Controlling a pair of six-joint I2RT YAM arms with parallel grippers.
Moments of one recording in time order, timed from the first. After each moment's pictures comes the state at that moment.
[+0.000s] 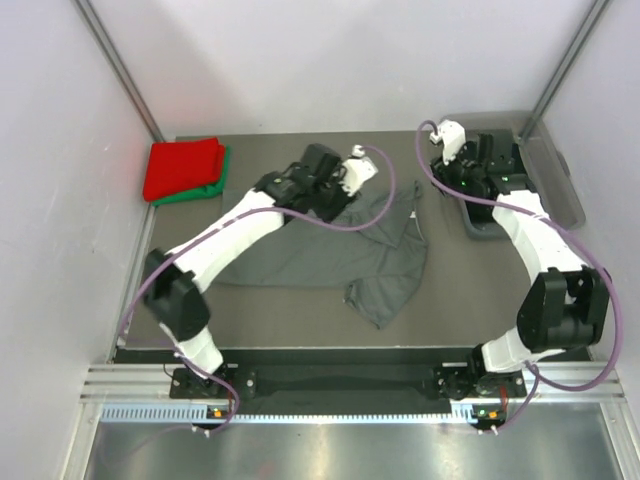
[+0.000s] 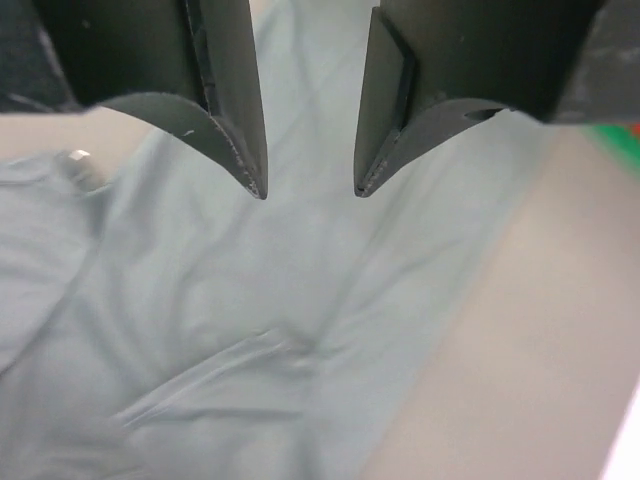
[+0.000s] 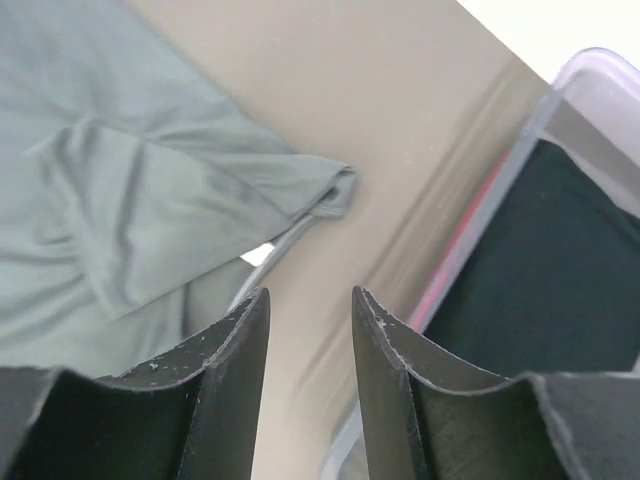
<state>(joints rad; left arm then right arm) -0.71 1.76 1.66 -0.68 0.04 0.34 0.07 1.52 1.28 -0.37 -0.36 -0.51</state>
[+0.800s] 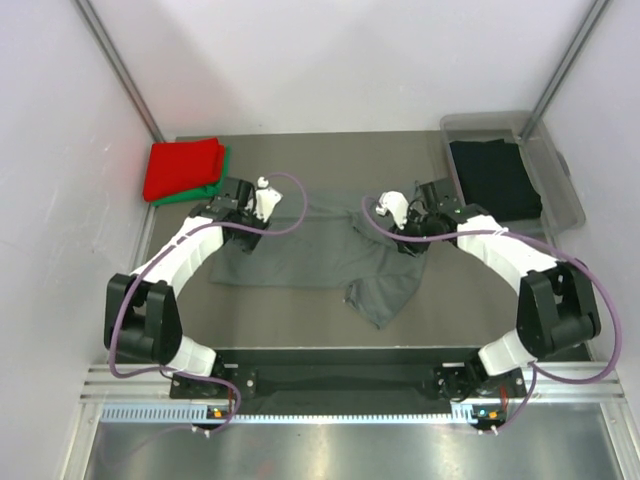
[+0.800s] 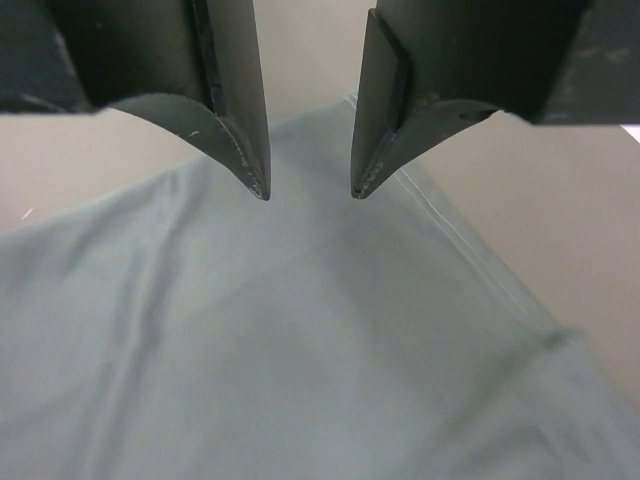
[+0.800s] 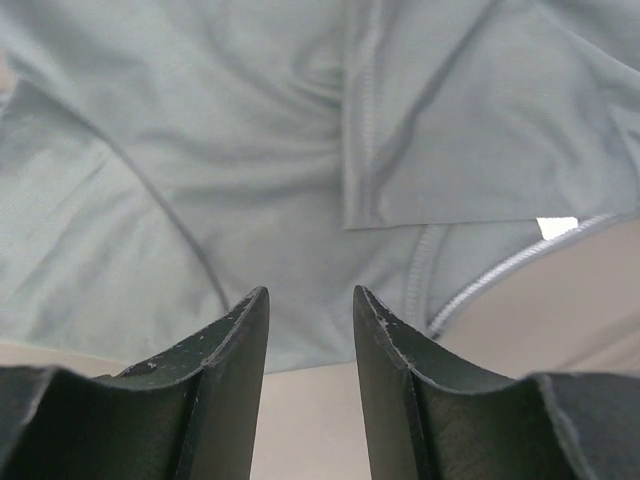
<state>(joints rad) -0.25 1.47 1.08 -0.63 0.02 0.38 0.35 1.50 1.02 -0.51 -0.37 -0.69</state>
